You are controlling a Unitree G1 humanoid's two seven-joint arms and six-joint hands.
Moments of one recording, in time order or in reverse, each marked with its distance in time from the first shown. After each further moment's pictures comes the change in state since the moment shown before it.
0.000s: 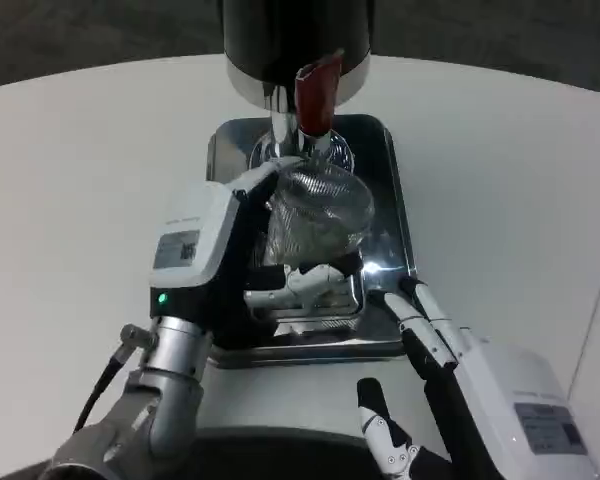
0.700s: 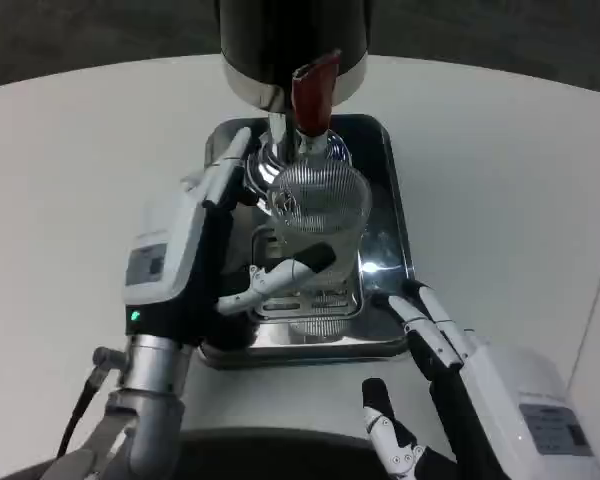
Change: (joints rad) left arm 0.120 0.031 0.062 -0.154 -0.068 -0.022 0.003; right arm 0.005 -0.004 -0.012 -0.003 0.017 0.000 0.001
